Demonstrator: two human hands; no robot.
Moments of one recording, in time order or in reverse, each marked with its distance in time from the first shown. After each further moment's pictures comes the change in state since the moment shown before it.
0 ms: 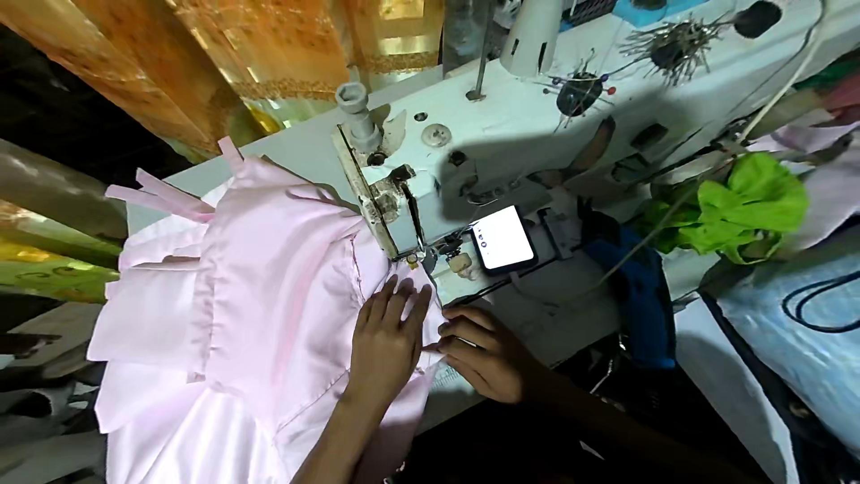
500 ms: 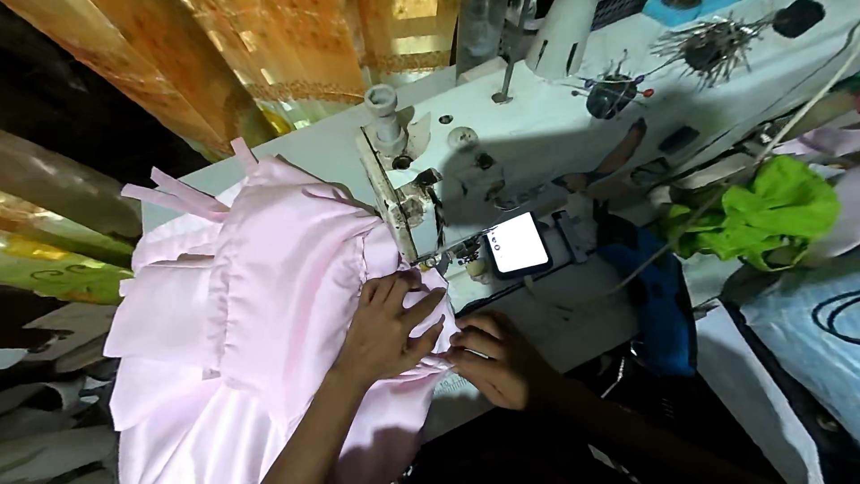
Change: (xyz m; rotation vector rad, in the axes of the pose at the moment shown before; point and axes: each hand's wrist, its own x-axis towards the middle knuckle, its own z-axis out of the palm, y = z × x) left_hand 0.013 -0.043 0.001 -0.128 -0.067 0.196; right_hand -0.001 -0.001 -0.001 -0.102 -0.045 -0.043
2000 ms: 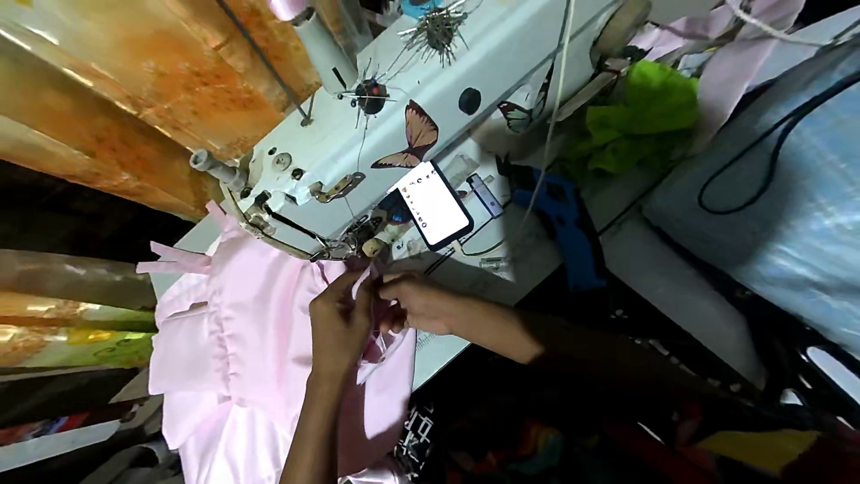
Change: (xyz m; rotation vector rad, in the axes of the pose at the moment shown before) left_hand 0.035 0.062 -0.045 -0.300 0.080 -0.476; right_hand 0.080 -0.019 -0.031 1.639 -0.118 1.206
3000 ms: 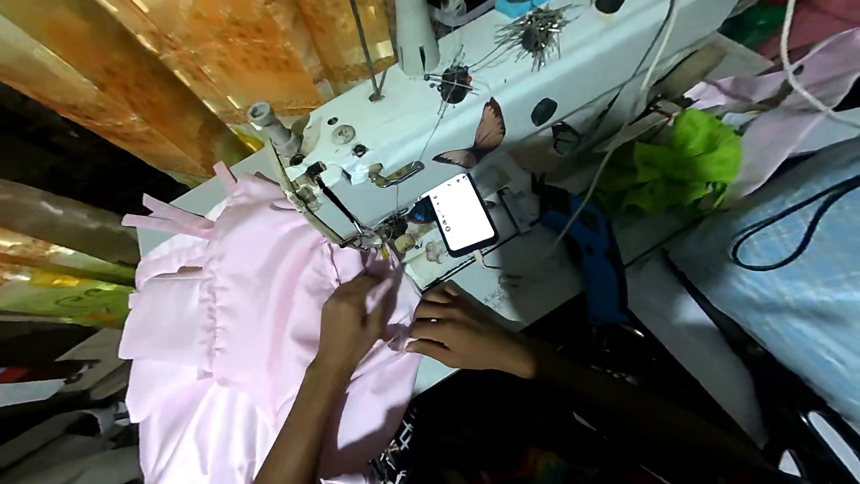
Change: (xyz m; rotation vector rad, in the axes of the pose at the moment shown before) left_hand -0.013 -0.038 0.010 0.139 -0.058 0.131; right_hand -0.008 0.049 -0.062 -1.514 -0.064 -1.069
